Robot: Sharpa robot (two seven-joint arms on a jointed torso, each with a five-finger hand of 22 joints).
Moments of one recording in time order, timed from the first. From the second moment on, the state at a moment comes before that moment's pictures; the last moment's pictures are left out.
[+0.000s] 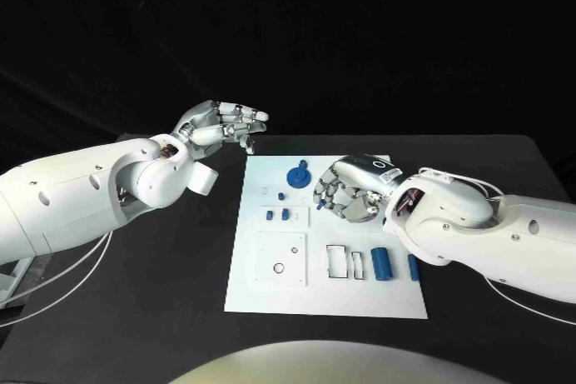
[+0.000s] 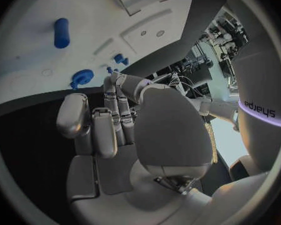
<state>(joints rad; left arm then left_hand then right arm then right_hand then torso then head) 1.21 -0.90 0.00 1.47 -0.18 -0.08 0.36 1.37 -0.19 0.58 -0.01 0.19 0.95 0.19 0.20 0.23 0.93 0.12 0.57 0.15 1.00 0.05 1.25 0.34 0.17 0.94 0.14 0.96 0.63 1.25 -0.82 -0.17 1.76 -1.55 -0.36 -0.15 1.38 -0.20 0.70 -0.05 0.09 1.14 0.11 0.20 0.46 1.33 0.06 0.10 0.18 1.47 -0.03 1.40 1.26 0.11 1.35 0.07 1.17 1.26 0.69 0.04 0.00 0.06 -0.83</state>
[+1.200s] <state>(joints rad) 1.21 -0.90 0.00 1.47 -0.14 -0.10 0.37 1.29 -0.20 0.50 0.07 0.17 0.94 0.19 0.19 0.25 0.90 0.12 0.60 0.15 1.01 0.05 1.27 0.35 0.17 0.95 0.14 0.93 0.59 1.14 -0.69 -0.18 1.75 -1.70 -0.31 -0.24 1.38 -0.21 0.70 -0.05 0.08 1.14 0.11 0.20 0.46 1.33 0.06 0.10 0.18 1.47 -0.03 1.40 1.26 0.12 1.35 0.07 1.17 1.26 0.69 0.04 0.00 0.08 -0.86</state>
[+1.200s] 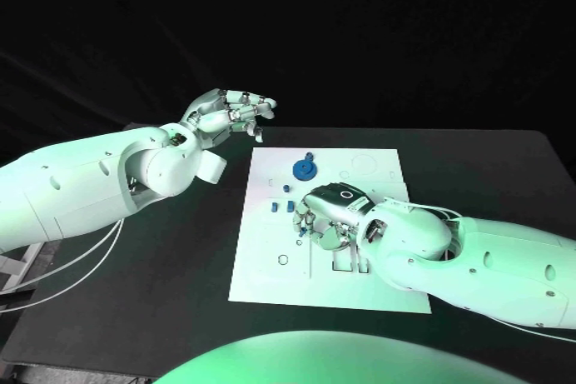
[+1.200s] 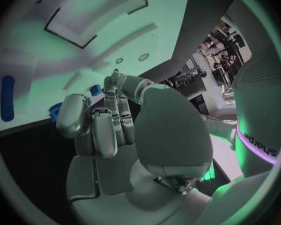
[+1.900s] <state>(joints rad) 1.21 -0.90 0.00 1.47 -0.10 -0.09 0.36 1.29 -0.20 0.50 0.08 0.17 0.94 0.19 0.19 0.25 0.90 0.12 0.61 0.15 1.01 0.05 1.27 0.35 0.17 0.95 0.15 0.92 0.59 1.11 -0.68 -0.18 1.74 -1.72 -0.32 -0.25 1.37 -0.21 0.70 -0.05 0.07 1.14 0.11 0.20 0.47 1.33 0.06 0.10 0.18 1.47 -0.03 1.40 1.26 0.12 1.35 0.07 1.17 1.26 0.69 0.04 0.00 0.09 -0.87</state>
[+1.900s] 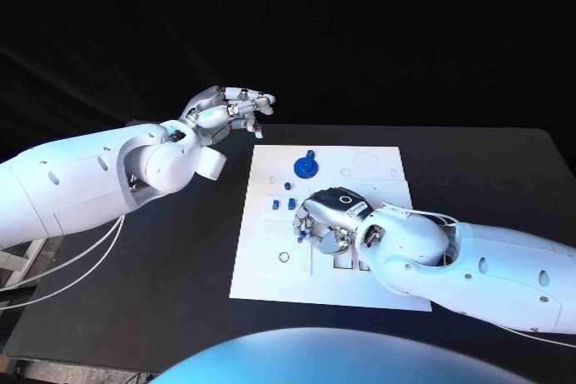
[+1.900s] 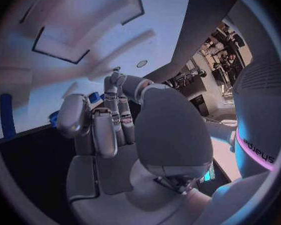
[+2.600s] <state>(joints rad) 1.21 -0.90 0.00 1.47 -0.09 -0.09 0.36 1.29 -0.20 0.50 0.08 0.17 0.94 0.19 0.19 0.25 0.90 0.13 0.61 0.15 1.01 0.05 1.27 0.35 0.17 0.95 0.15 0.92 0.59 1.11 -0.67 -0.18 1.73 -1.73 -0.30 -0.26 1.37 -0.21 0.70 -0.05 0.07 1.14 0.11 0.20 0.47 1.33 0.06 0.09 0.19 1.47 -0.03 1.40 1.26 0.12 1.35 0.07 1.17 1.26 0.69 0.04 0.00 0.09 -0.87</state>
